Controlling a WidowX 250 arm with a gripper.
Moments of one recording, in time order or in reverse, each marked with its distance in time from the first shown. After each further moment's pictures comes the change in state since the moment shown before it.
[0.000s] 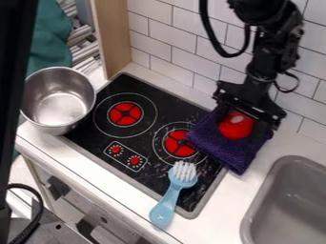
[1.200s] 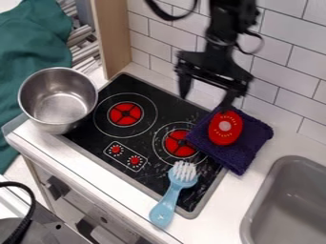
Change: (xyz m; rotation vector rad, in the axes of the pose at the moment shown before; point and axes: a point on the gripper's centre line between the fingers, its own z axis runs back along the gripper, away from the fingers) arm -0.026 0.061 0.056 -0.015 -0.085 0.180
